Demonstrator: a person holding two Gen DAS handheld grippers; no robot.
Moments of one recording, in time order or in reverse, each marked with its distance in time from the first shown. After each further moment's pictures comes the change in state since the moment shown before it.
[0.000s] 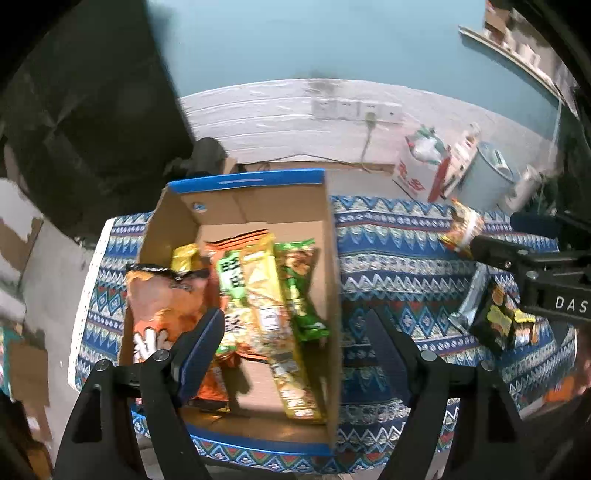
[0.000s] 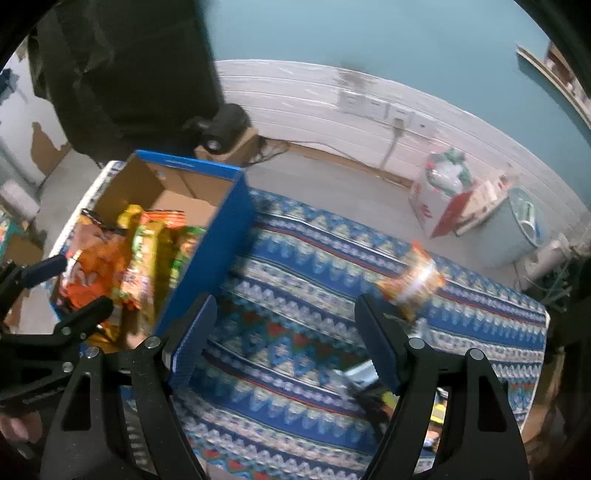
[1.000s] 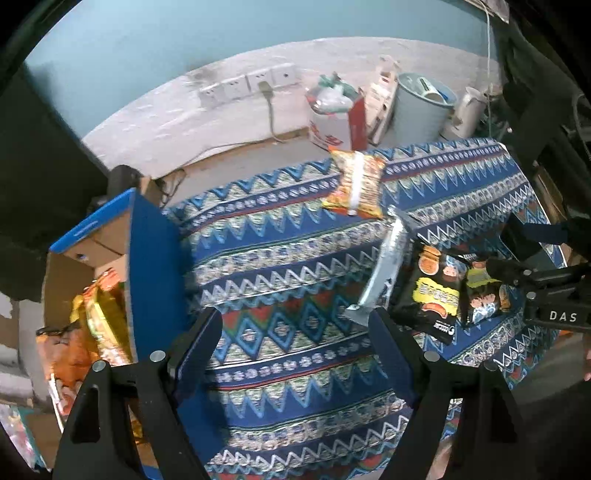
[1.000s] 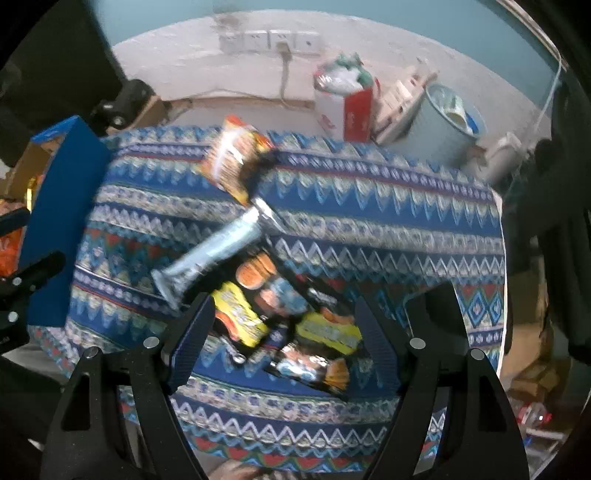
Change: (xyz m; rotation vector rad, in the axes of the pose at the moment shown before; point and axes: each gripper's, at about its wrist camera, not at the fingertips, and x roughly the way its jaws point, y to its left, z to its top) left arm 0.045 -0.171 0.006 0.277 0.093 -0.092; right arm 0.017 -0.172 -0.121 0.225 0.179 -0.123
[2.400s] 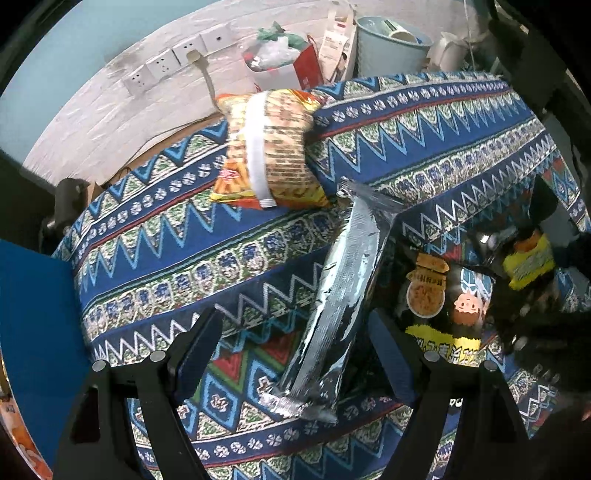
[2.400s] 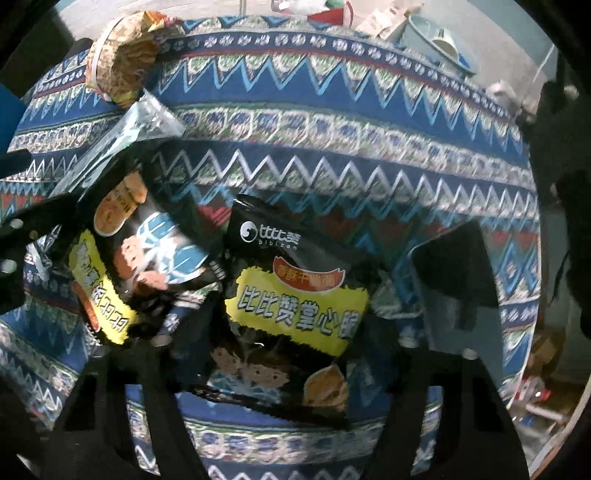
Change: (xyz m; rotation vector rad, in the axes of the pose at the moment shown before) left arm 0.126 -0.080 0.033 0.138 0.127 -0.037; right arm 0.108 -0.026 -0.027 0.022 0.152 -0.116
